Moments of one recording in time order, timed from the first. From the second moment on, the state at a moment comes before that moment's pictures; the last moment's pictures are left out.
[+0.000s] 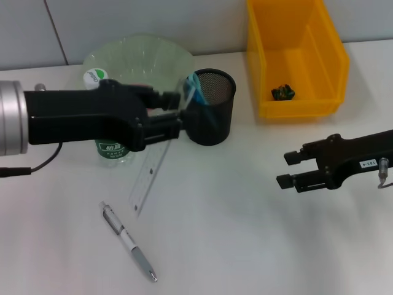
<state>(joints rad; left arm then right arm) -0.25 -2.07 1.34 1.65 1.74 1.41 -2.18 0.50 2.00 -0.86 -0.86 -2.14 -1.58 1.66</state>
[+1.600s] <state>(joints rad) -0.27 -2.08 1.98 0.79 0.19 1.06 -0.56 0.41 2.08 -0.70 -0.58 -1.76 -1.59 1.14</state>
